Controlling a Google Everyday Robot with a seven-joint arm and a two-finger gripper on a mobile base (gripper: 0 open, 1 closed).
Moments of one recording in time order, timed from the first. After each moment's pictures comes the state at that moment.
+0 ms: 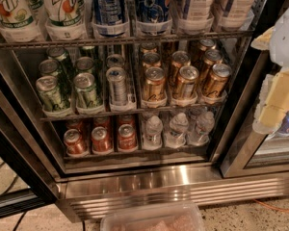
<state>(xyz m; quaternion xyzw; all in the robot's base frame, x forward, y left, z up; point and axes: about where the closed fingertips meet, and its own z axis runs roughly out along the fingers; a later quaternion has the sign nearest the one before) 0.438 -0.217 0.976 -0.60 0.78 -0.03 0.16</state>
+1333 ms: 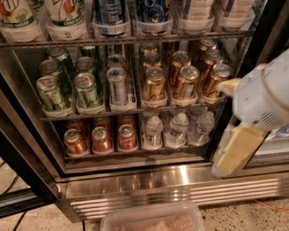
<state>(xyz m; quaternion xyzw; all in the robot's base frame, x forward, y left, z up) 0.411 -0.157 0.899 -0.61 0.76 0.05 0.22</state>
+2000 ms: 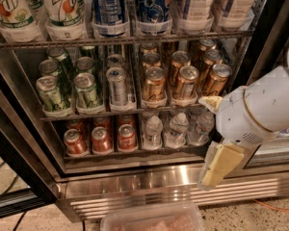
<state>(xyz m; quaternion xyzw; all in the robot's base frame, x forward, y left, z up) 0.399 -0.128 0.863 -0.63 0.73 0.09 0.24</state>
